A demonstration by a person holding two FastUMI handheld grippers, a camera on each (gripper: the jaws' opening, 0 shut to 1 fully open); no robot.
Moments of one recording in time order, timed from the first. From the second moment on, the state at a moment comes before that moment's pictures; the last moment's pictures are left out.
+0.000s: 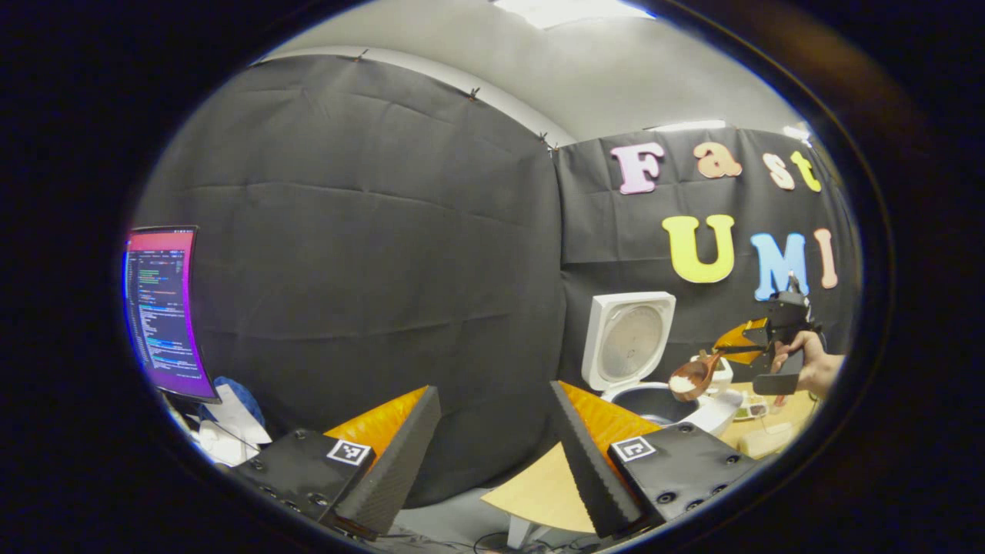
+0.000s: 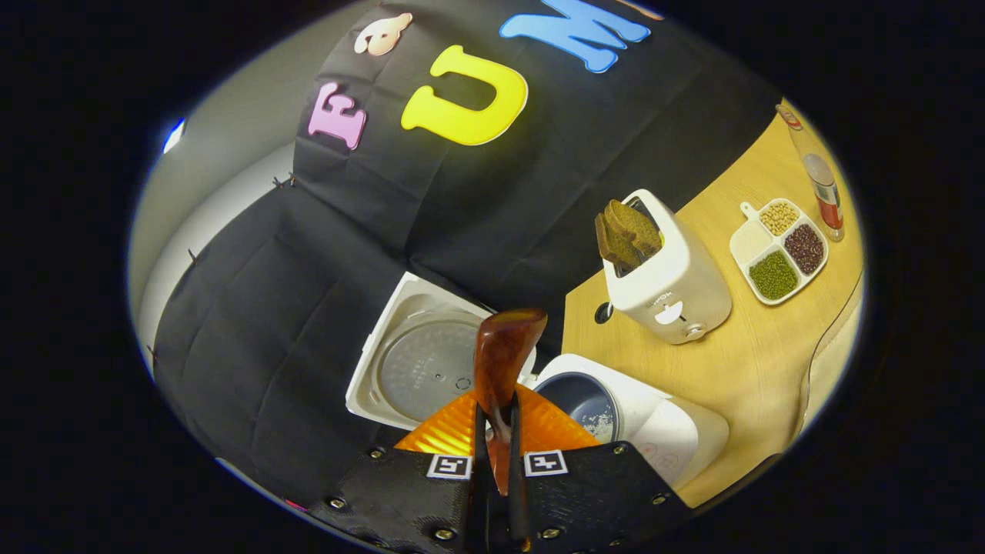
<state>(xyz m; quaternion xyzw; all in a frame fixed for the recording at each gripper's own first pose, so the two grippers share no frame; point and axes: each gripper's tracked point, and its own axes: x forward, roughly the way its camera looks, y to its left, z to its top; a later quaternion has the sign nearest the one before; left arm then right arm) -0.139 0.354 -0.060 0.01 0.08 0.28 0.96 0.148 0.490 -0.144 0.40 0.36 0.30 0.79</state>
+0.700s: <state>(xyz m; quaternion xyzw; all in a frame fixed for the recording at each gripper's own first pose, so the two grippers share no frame) -0.168 0.366 -0.077 0.00 0.10 0.31 0.95 0.141 0.538 -0.179 0.04 0.27 0.38 0.88</state>
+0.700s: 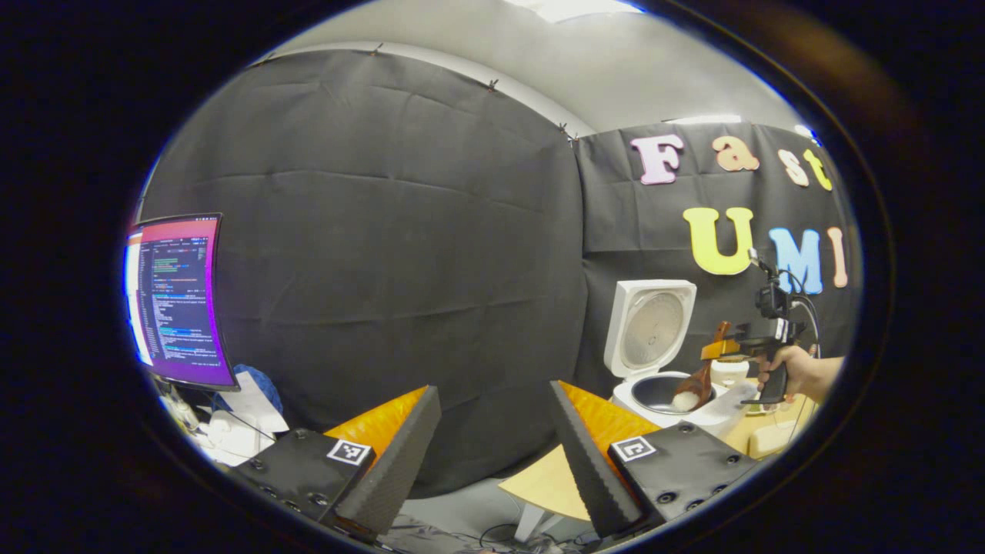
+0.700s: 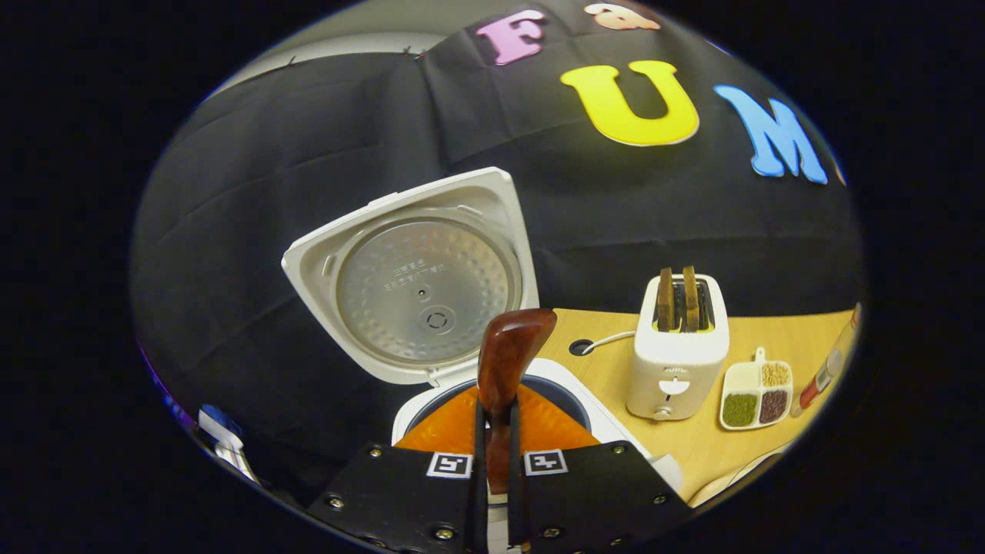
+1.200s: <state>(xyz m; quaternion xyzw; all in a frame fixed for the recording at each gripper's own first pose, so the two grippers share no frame) -0.169 0.367 -0.082 -0.01 0.09 0.31 0.95 0.121 0.556 -0.174 -0.19 0.15 0.41 0.88</state>
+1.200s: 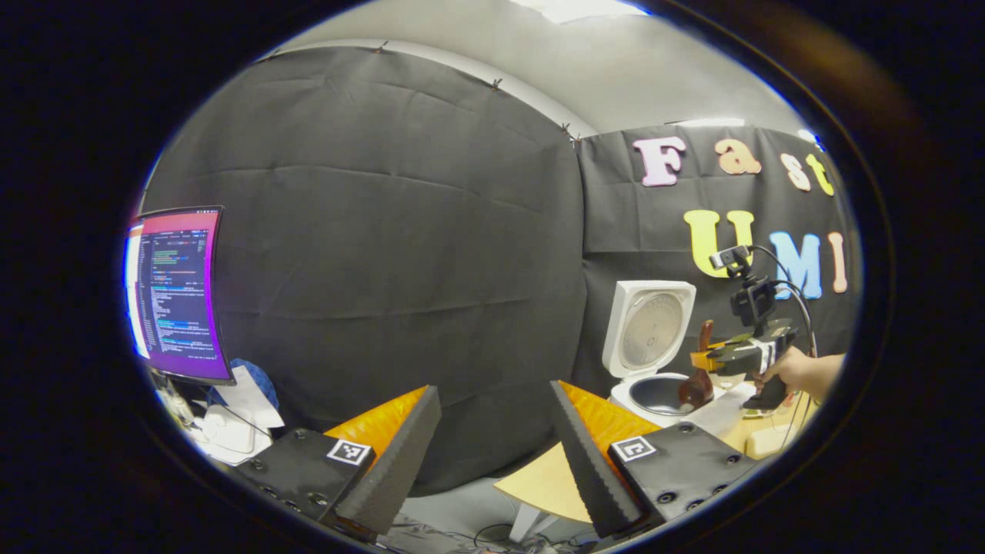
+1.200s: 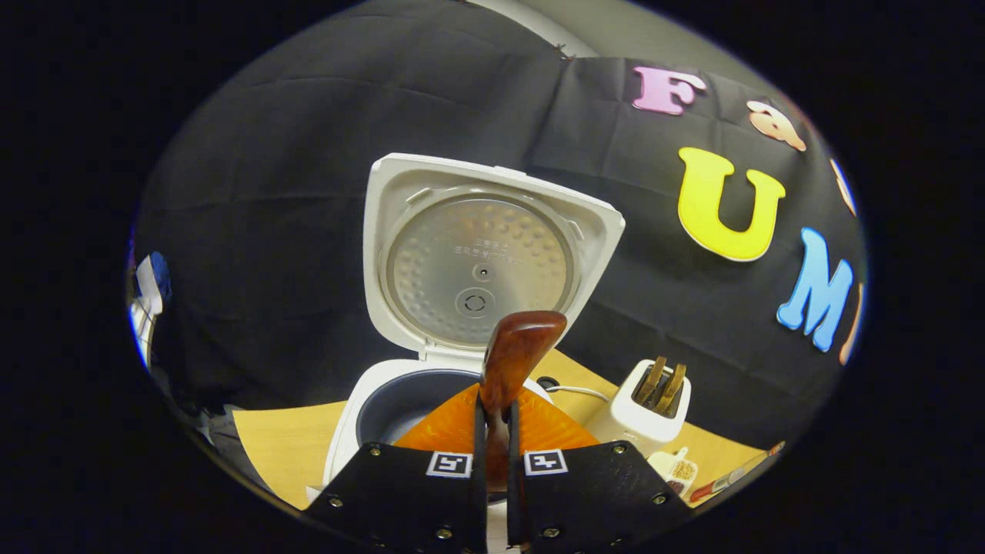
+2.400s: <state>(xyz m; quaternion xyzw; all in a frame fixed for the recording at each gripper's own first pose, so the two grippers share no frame) -0.117 0.330 -0.057 -0.02 0.07 0.25 0.97 0.147 0.459 -0.113 0.25 0.29 0.34 0.86</state>
